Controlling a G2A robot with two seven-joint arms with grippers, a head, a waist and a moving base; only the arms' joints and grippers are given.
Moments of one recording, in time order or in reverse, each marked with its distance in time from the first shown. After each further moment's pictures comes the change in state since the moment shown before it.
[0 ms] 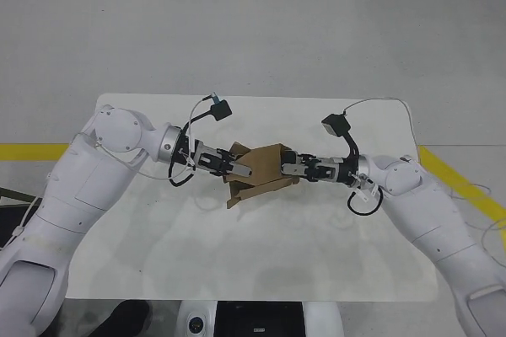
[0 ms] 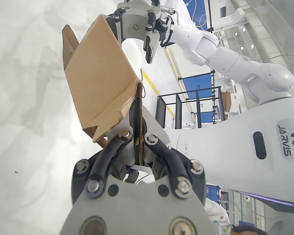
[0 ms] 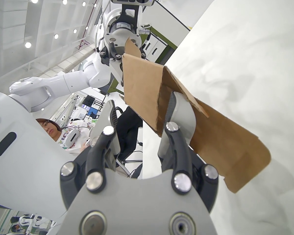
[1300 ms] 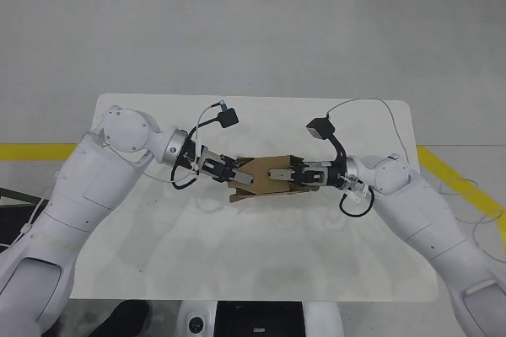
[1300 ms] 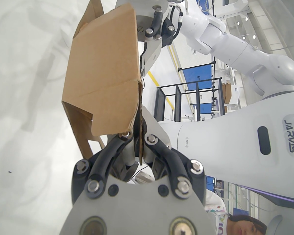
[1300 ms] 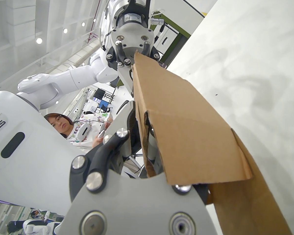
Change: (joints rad) left arm -0.010 -0.027 0.021 0.026 0.009 -0.003 -0.061; right arm 0.043 -0.012 -0.092 -0.009 0.079 0.037 0.037
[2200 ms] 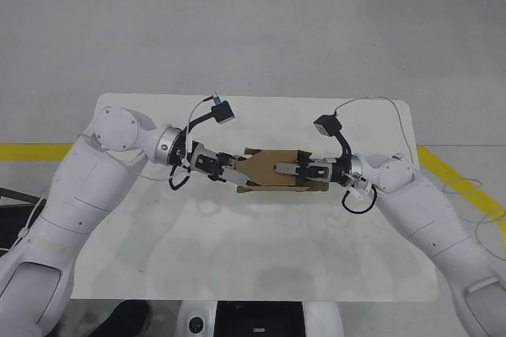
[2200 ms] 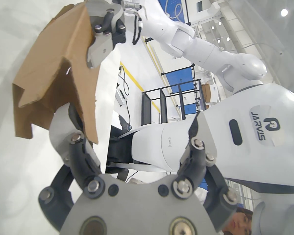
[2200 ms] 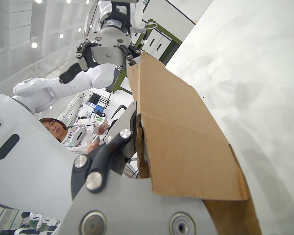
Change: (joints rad) left arm 0.036 0.002 -0.067 -0.037 -0.168 0.020 -0.040; right arm 0.014 0.004 -0.005 0.057 -0.020 -0.049 -0.049
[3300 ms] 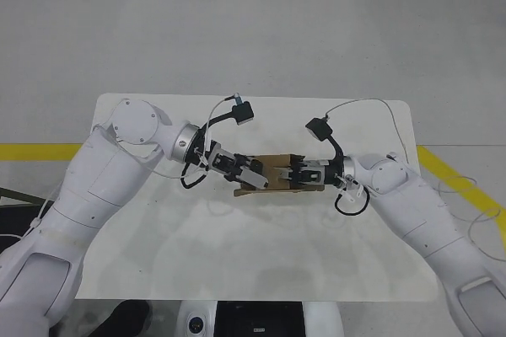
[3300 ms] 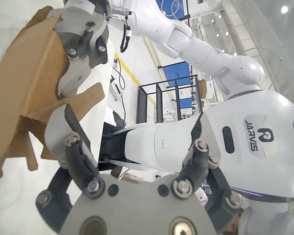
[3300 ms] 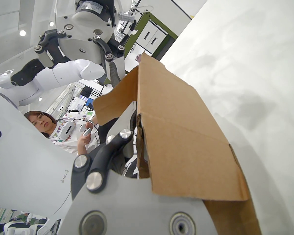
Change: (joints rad) left arm -0.068 -0.049 0.075 -0.005 0.065 0.088 0.020; right arm -0.008 -0.033 0.022 -0.007 -0.129 -0.014 -0.014
